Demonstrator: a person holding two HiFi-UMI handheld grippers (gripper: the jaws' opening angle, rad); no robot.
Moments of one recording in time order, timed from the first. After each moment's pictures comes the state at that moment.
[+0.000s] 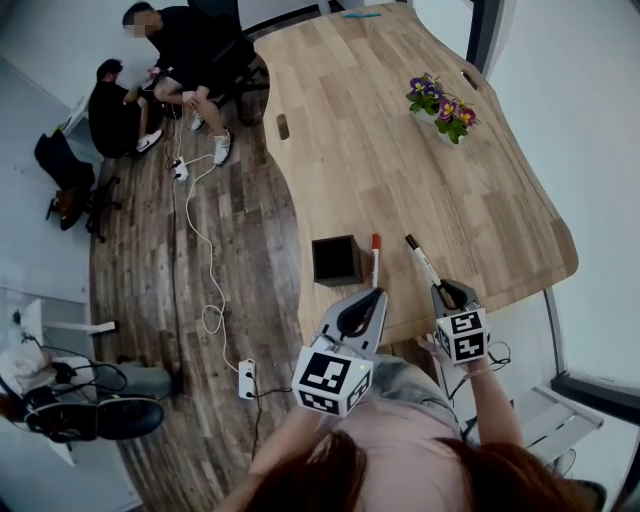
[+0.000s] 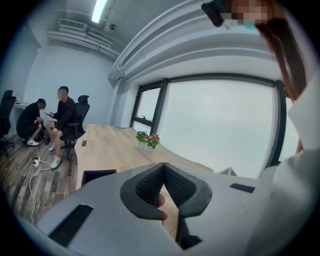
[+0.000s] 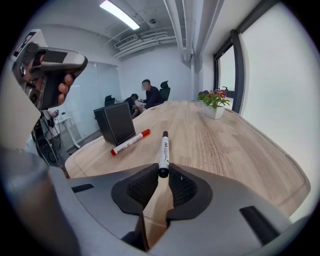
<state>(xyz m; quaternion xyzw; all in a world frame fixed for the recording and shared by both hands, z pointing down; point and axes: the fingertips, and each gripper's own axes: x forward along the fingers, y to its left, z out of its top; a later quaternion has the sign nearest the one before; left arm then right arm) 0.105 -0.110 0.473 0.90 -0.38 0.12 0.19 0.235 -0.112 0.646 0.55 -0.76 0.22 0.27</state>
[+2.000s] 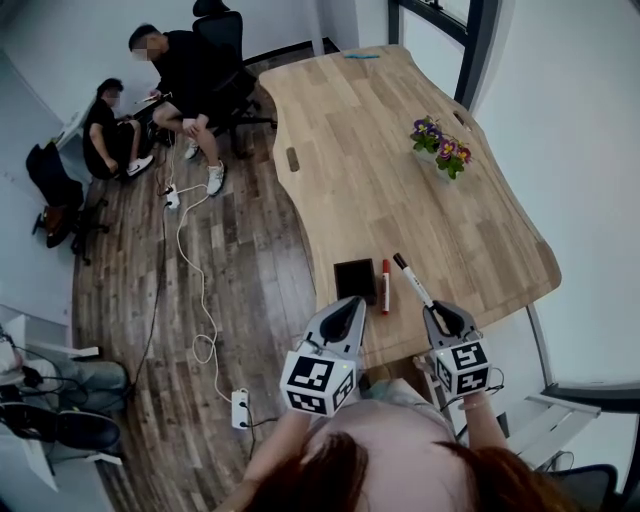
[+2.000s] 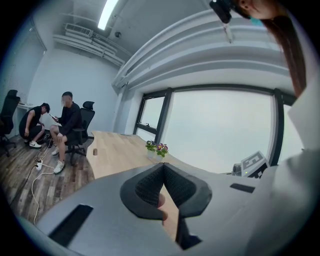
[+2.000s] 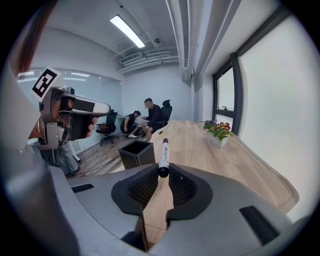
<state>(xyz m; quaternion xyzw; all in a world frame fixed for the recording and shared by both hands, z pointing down) 0.019 -0.131 0.440 0.90 -0.39 0.08 0.18 0.162 -0.101 0.525 0.57 -0.78 0.17 0.20</state>
